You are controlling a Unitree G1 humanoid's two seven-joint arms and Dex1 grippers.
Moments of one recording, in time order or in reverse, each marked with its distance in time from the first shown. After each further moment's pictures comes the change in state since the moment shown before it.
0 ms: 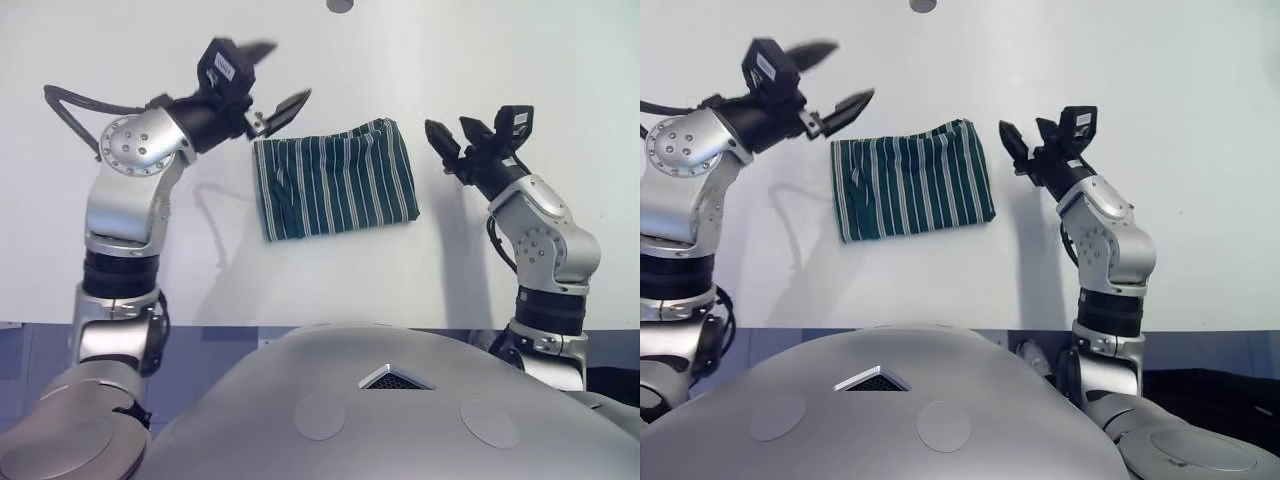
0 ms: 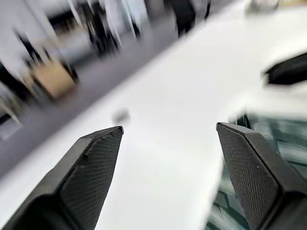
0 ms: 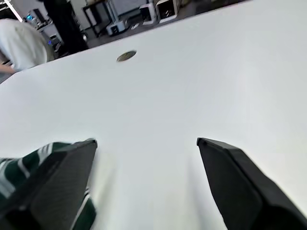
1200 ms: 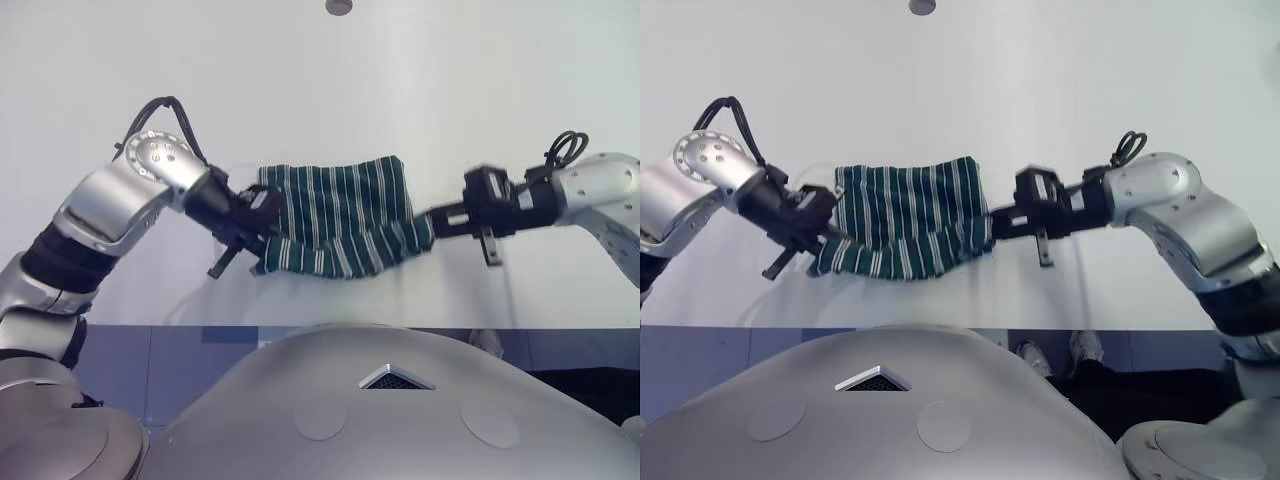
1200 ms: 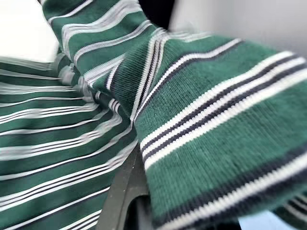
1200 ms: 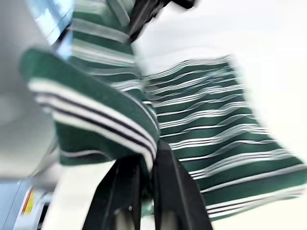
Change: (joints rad) left arm -0.131 0.426 -0.419 0.104 -0.383 0.279 -0.894; right arm -0.202 -0.782 0.496 -0.080 0.242 -0.210 0.863
